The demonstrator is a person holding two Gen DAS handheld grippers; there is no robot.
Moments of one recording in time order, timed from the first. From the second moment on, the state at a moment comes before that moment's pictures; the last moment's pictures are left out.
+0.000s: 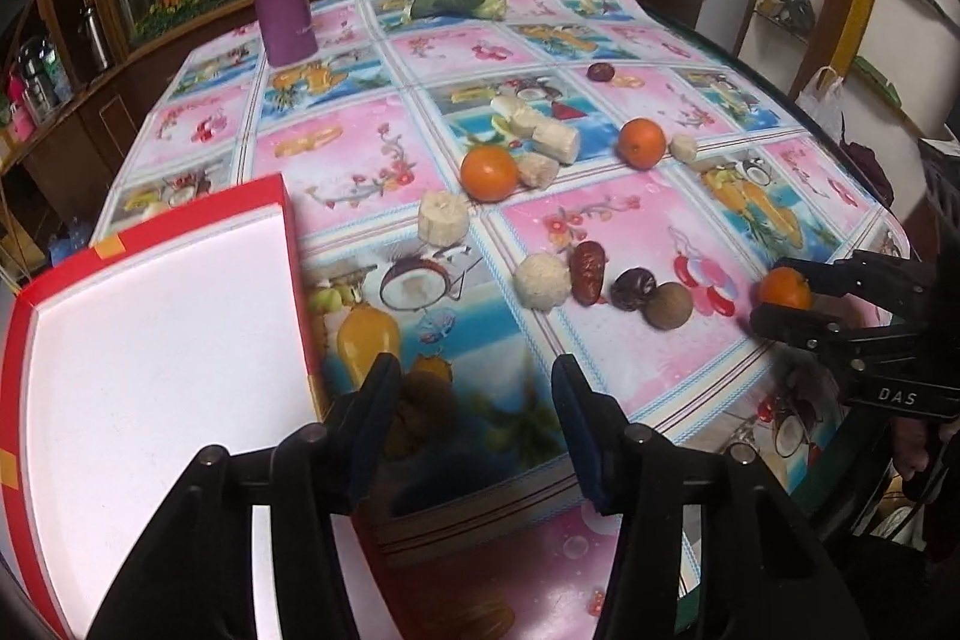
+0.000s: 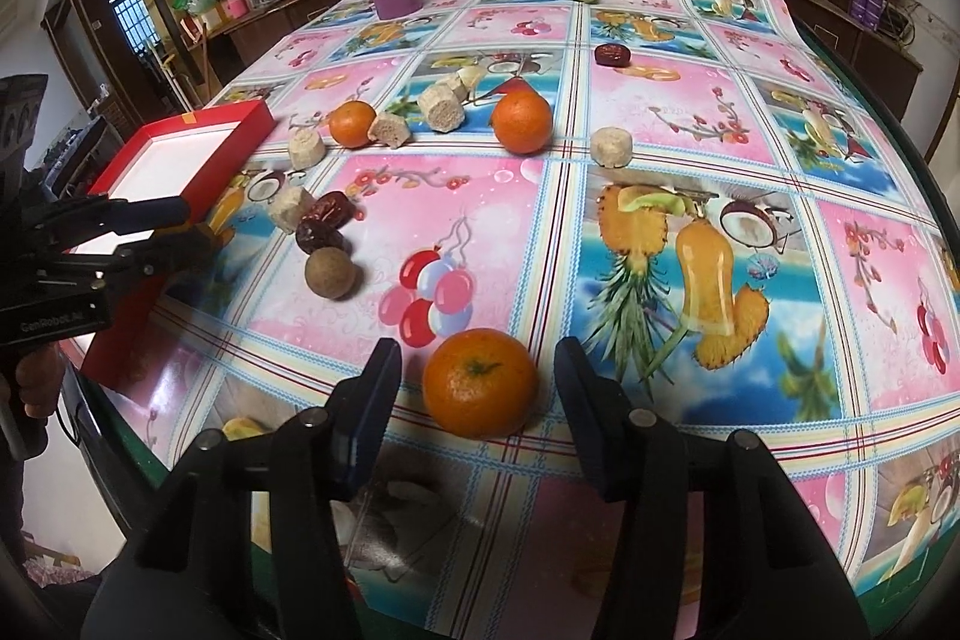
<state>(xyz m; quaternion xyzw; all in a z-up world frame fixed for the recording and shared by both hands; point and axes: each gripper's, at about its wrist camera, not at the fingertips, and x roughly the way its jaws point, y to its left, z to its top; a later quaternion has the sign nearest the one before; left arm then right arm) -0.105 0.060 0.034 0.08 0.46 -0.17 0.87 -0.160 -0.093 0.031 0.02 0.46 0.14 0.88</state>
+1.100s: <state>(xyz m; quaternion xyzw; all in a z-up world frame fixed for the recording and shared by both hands) -0.142 0.102 0.077 -0.03 0.40 -0.18 0.90 -0.158 -0.062 0.067 0.03 0.44 0.17 0.88</state>
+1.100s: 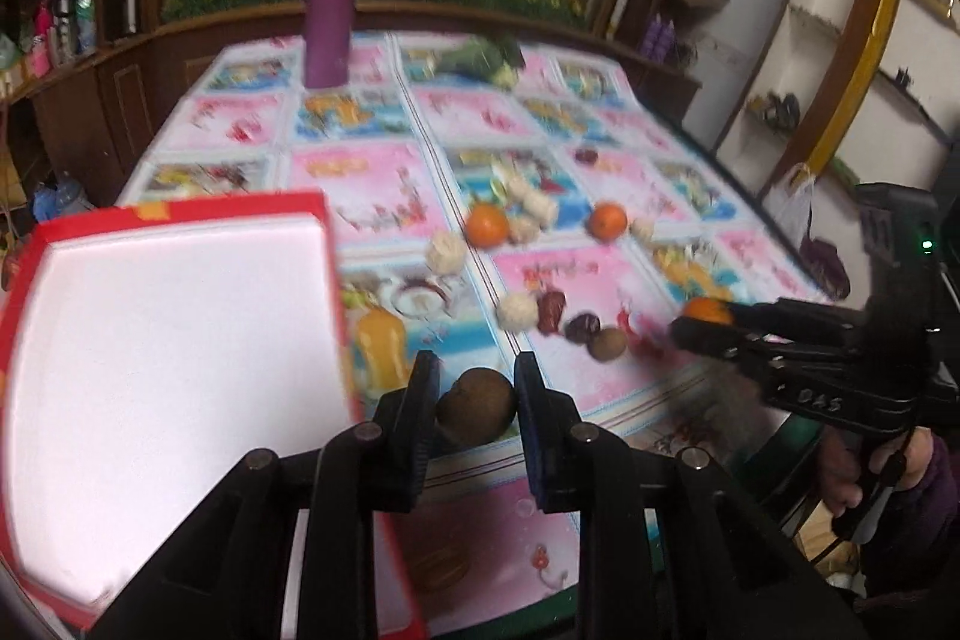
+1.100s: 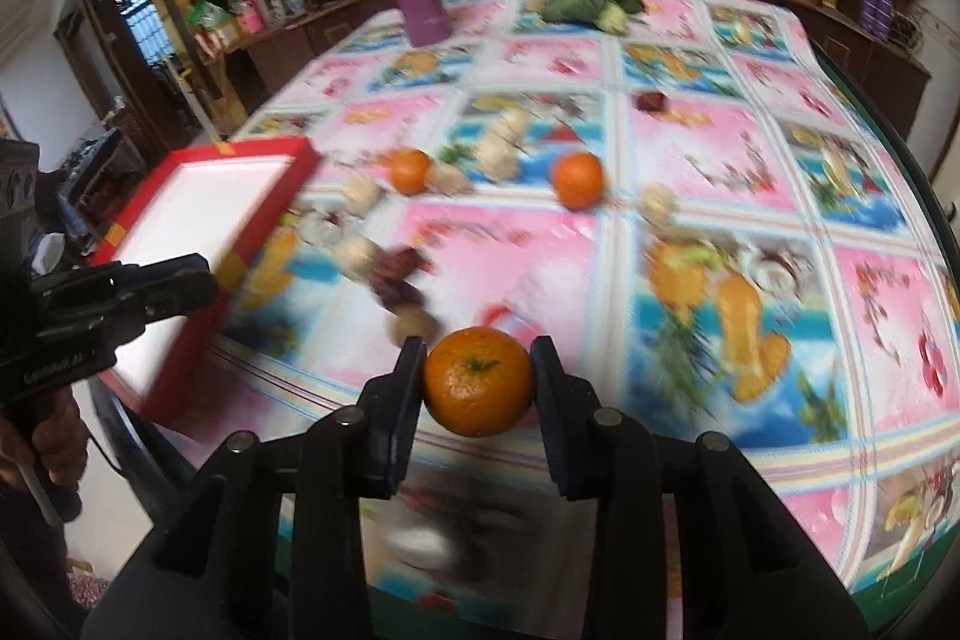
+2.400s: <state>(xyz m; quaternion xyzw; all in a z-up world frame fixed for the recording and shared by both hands) -0.176 0.242 0.039 0.01 0.41 0.17 0.89 -0.136 0.155 0.056 -0.04 0.47 0.34 0.81</state>
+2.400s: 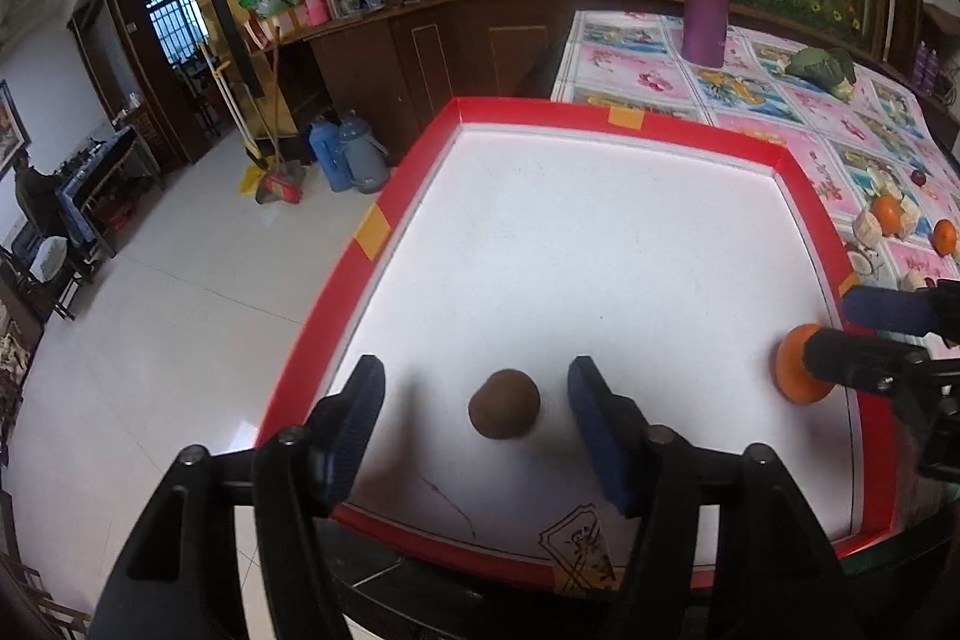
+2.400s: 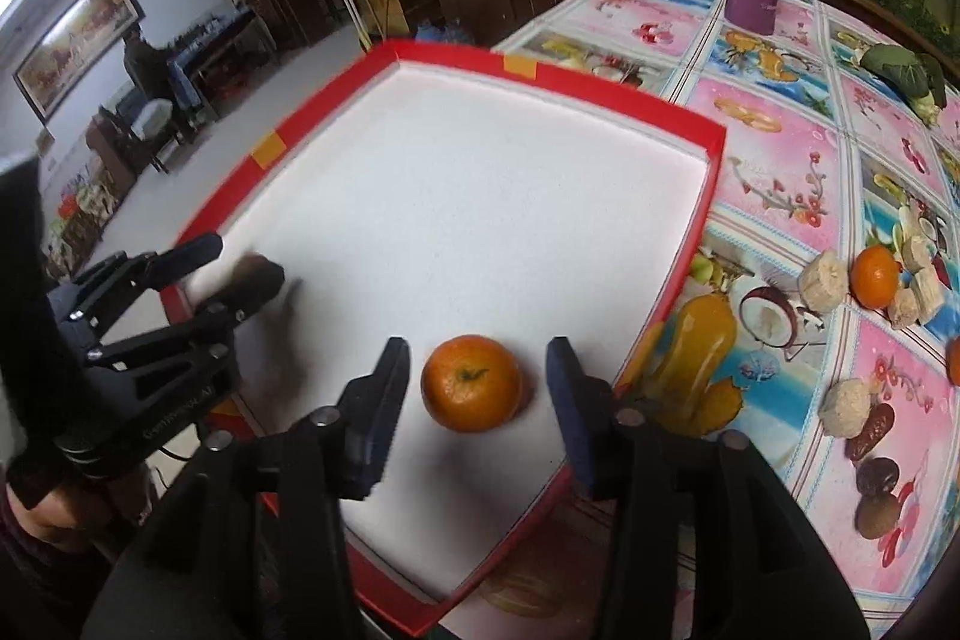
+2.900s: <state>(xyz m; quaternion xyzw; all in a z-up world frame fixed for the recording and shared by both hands) -0.170 0.194 0.070 0.07 0.38 0.17 0.91 -0.125 0.039 0.083 0.06 0.42 0.27 0.86</state>
